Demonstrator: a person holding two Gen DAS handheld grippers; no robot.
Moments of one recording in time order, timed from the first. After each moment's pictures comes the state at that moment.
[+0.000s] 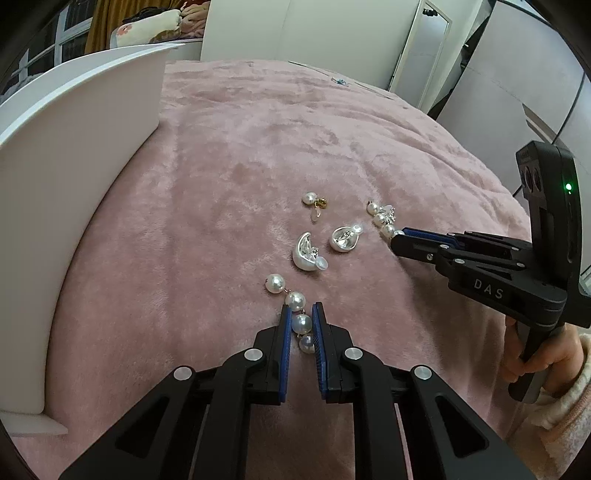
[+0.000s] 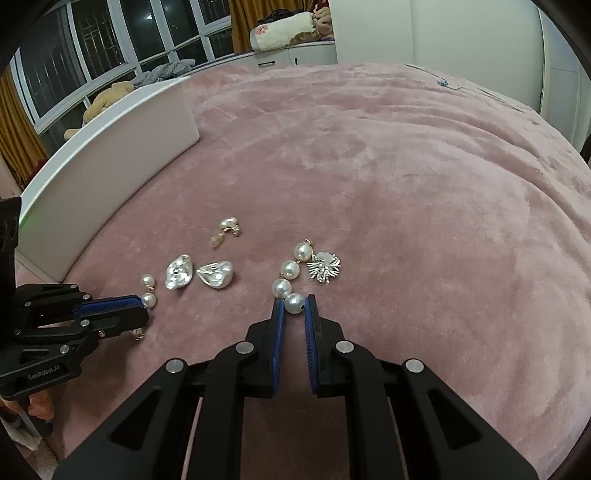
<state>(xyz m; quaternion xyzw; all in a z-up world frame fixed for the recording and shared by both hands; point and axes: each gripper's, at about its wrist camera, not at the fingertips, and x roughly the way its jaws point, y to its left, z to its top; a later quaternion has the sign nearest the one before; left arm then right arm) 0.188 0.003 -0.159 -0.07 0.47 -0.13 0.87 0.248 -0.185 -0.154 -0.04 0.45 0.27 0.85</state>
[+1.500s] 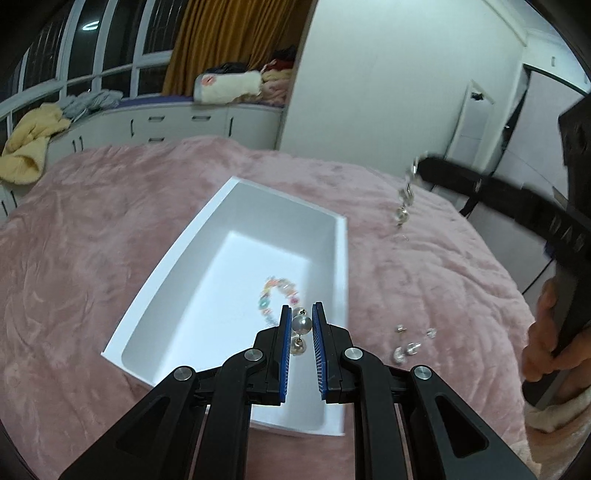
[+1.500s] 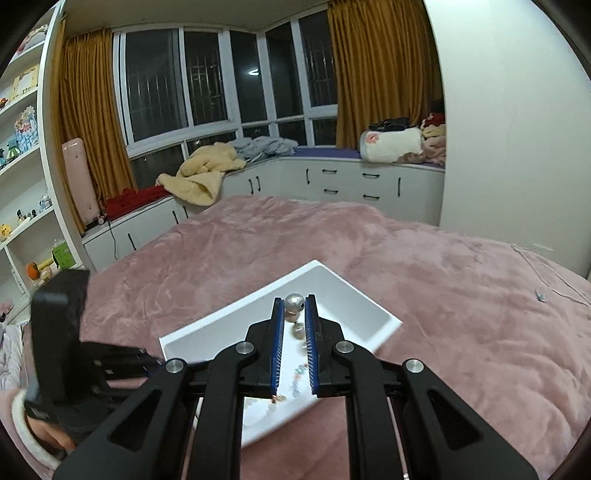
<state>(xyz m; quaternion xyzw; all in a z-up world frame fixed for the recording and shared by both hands) 0.139 0.172 0.009 -0.12 0.38 -0.01 0.92 0.227 0.017 0.072 -0.06 0.27 0.42 0.87</state>
